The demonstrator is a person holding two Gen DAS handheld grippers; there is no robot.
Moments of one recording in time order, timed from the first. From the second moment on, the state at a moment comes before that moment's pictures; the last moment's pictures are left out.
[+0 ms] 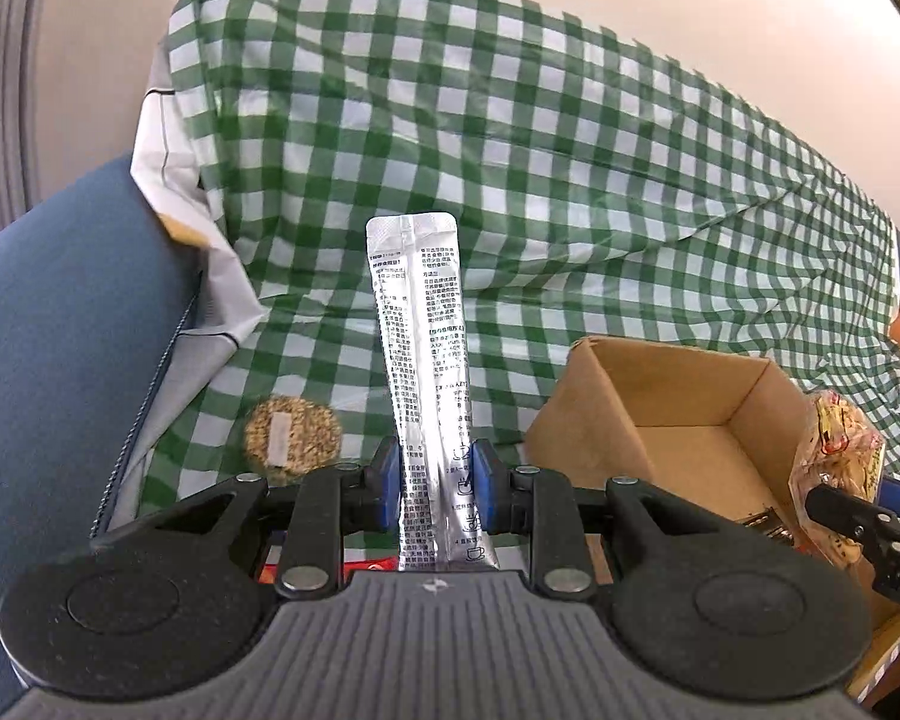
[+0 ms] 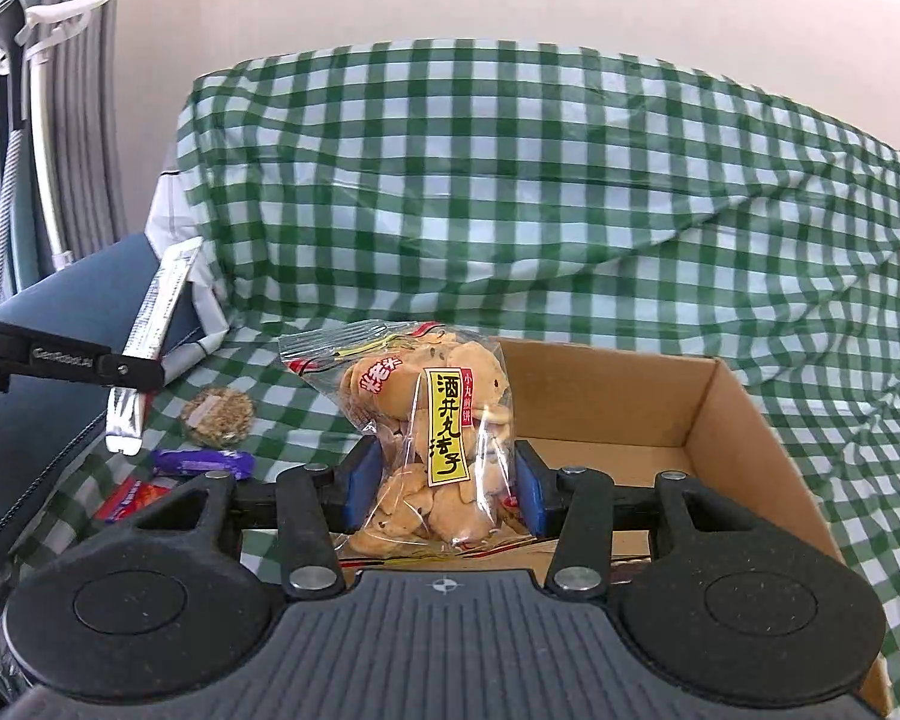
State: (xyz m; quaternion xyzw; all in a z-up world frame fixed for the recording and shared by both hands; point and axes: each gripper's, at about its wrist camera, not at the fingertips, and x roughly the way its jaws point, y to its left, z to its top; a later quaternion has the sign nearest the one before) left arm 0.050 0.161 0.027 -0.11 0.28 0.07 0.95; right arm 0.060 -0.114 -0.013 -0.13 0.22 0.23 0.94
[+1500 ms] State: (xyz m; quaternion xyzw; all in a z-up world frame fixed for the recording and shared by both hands) left arm 0.045 0.014 0.031 -0.01 0.18 -0.12 0.98; right arm 0.068 -0.177 0.003 -0.08 0.20 0.10 0.97
